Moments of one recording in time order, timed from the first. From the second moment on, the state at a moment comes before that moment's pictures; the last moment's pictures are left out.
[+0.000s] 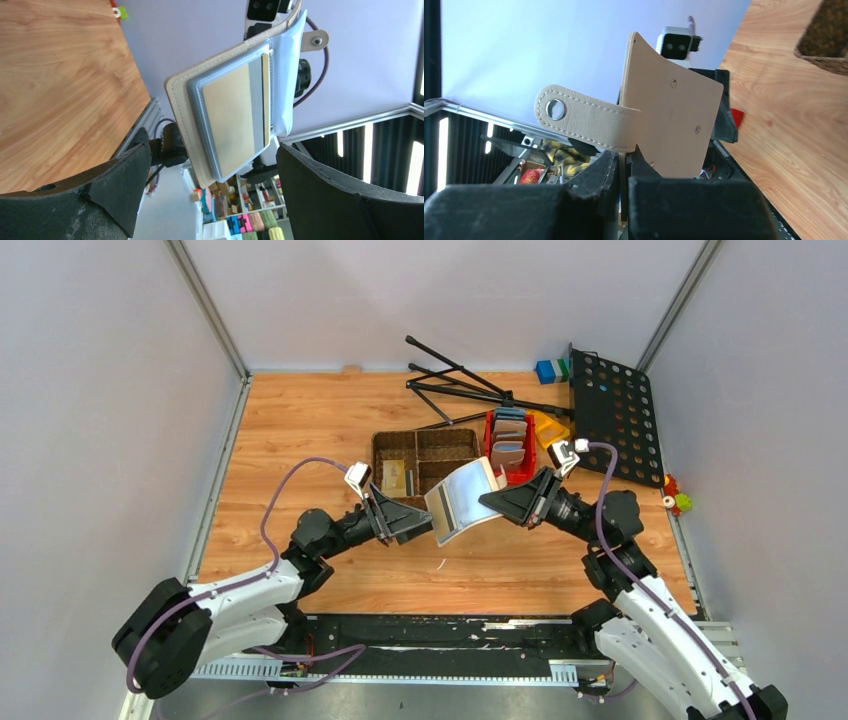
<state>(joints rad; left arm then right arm) -0.72 1.00 0.25 0.92 0.44 -1.39 0.45 0.67 0.51 0.33 -0.65 1.33</state>
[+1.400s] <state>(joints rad) -0.77 0.98 0.55 0.14 0.29 -0.93 0.45 0.74 0.85 -0.54 -0.45 0.53</state>
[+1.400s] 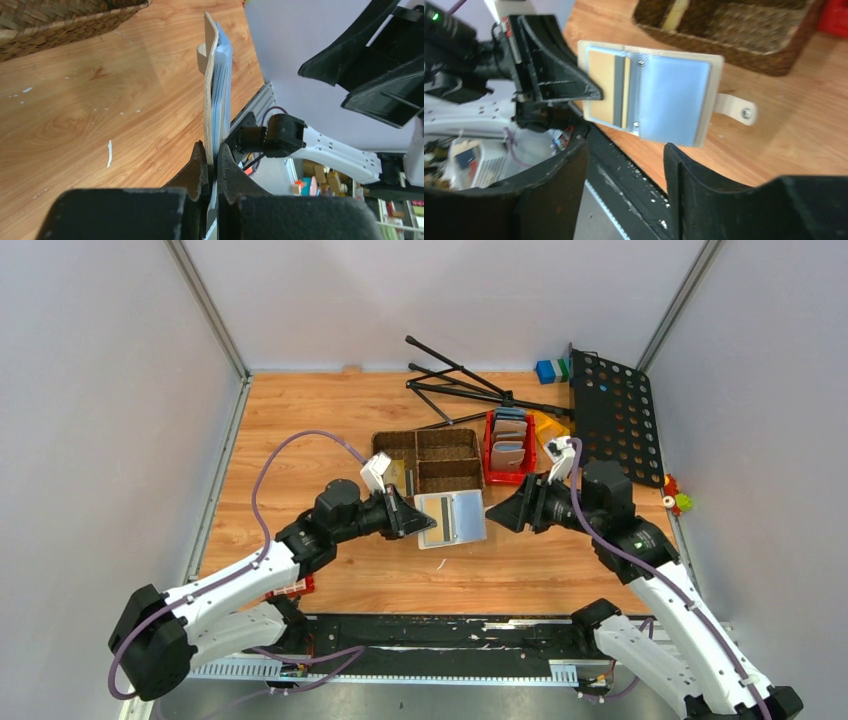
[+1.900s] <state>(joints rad) -0.69 1.11 0.46 0.53 0.58 -1.06 0.46 0.92 0.68 -0.15 -0.76 0.71</state>
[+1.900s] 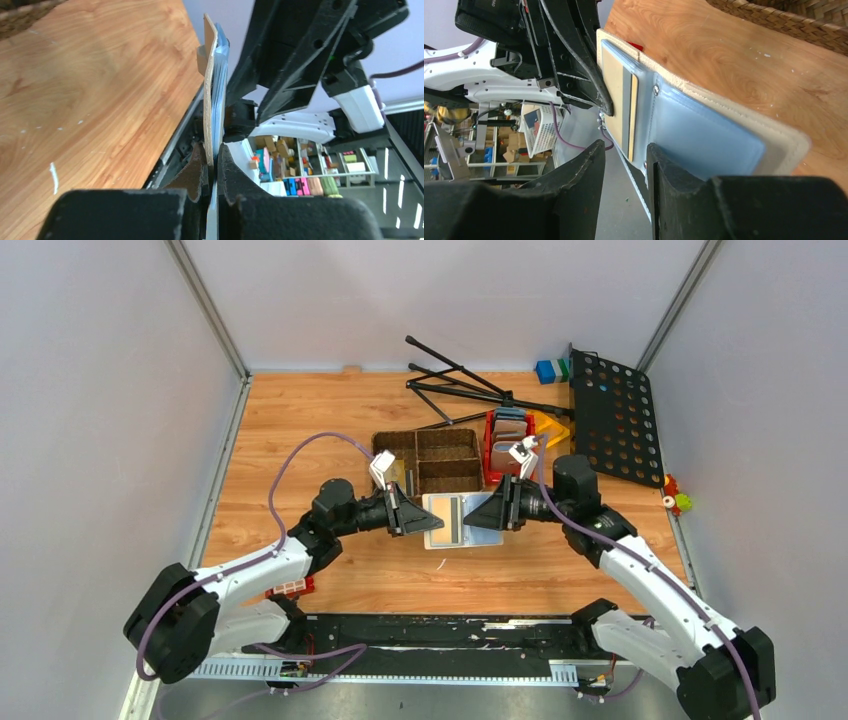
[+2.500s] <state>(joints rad) -0.68 1.14 0.41 0.78 0.65 -1.18 0.47 0.96 0.64 0.05 -0.88 0.84</state>
